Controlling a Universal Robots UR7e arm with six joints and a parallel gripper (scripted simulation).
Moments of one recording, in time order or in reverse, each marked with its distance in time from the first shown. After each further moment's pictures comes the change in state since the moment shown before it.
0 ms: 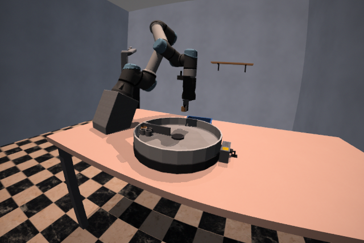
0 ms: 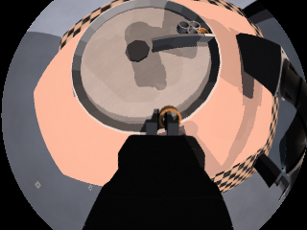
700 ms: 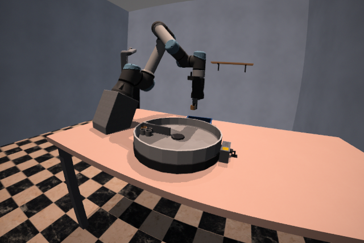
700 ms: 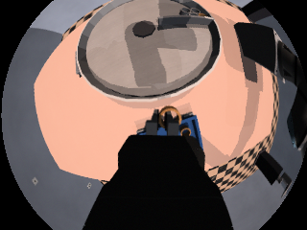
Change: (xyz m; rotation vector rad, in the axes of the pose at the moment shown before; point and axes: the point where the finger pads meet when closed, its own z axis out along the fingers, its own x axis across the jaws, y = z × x) arm -0.014 0.077 0.000 0.000 0.000 0.000
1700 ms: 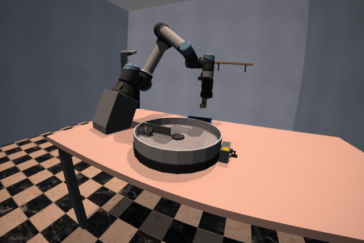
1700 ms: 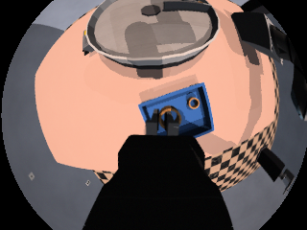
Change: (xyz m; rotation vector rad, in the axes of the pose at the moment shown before) arm -0.016 0.091 0.000 0.000 0.000 0.000
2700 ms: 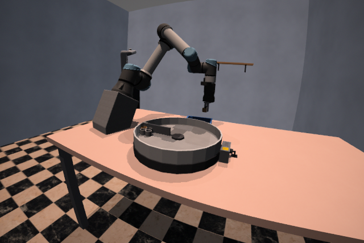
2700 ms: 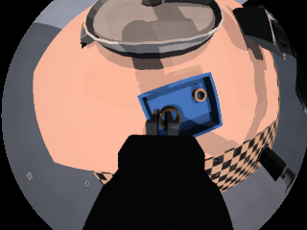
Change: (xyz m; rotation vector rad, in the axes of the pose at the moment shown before) arm -0.006 0.026 0.031 0.002 0.001 0.001
